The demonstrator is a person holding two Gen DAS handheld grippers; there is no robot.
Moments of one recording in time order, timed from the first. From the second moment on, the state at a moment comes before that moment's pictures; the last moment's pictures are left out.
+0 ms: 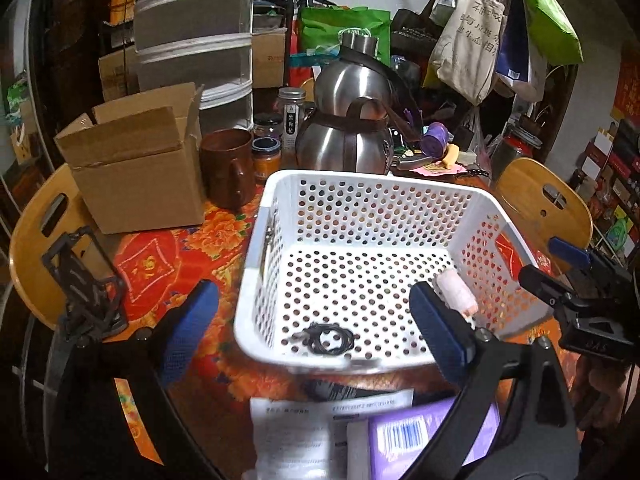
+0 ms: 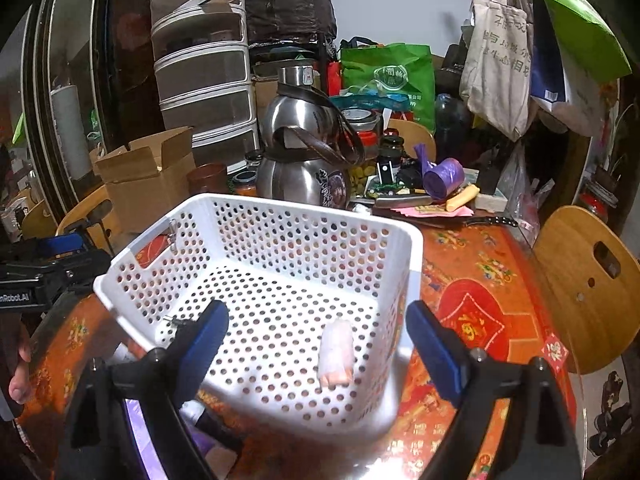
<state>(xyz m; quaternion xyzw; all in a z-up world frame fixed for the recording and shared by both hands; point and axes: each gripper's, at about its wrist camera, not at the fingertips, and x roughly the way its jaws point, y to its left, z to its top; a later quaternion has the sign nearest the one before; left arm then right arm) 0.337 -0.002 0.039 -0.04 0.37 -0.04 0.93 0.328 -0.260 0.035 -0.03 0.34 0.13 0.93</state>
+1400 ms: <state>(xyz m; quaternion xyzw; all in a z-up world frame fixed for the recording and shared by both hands) 0.167 -0.036 -0.068 0.01 0.32 -0.21 0.92 0.156 -0.213 -0.052 -0.05 0.33 0.28 0.90</state>
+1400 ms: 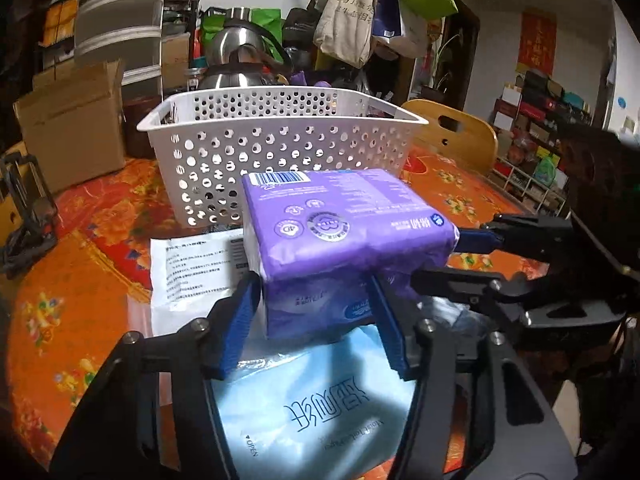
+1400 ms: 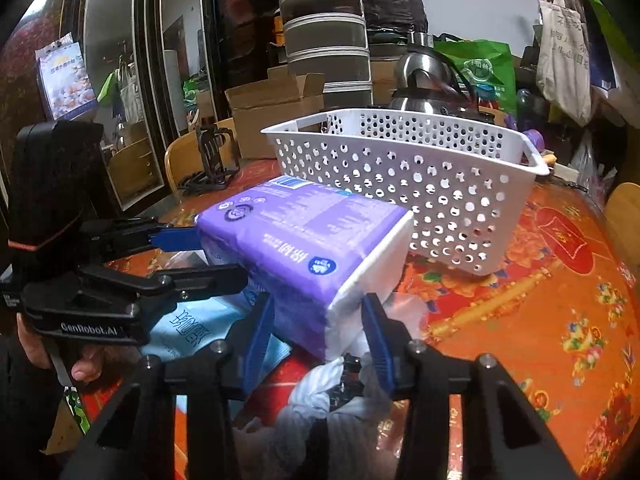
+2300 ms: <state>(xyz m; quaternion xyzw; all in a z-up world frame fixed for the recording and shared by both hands) 0.137 -0.037 -0.048 -0.02 0.30 -0.17 0.94 0.140 -0.207 -0.032 -0.06 0.30 0.25 0.92</state>
